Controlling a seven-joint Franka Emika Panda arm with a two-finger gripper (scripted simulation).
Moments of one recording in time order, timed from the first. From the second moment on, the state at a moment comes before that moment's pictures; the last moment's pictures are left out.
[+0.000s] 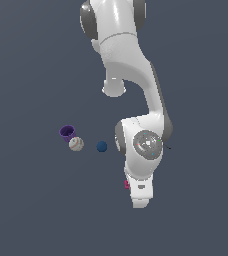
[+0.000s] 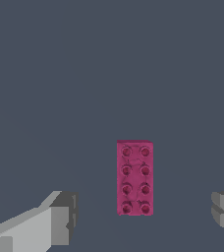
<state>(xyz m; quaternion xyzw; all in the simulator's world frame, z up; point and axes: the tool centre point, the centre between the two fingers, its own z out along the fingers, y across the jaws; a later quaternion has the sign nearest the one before) 0.143 0.078 0.062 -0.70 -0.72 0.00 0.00</state>
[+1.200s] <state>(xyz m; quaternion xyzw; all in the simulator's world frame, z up) 0.143 0.079 0.012 -0.70 -0.72 0.00 0.00</state>
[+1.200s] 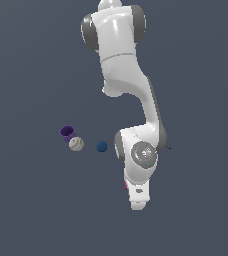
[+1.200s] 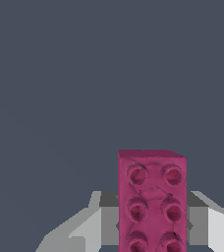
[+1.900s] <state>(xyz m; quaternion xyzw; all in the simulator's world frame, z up) 0.137 0.087 0.035 -0.70 -0.72 0.00 0.00</state>
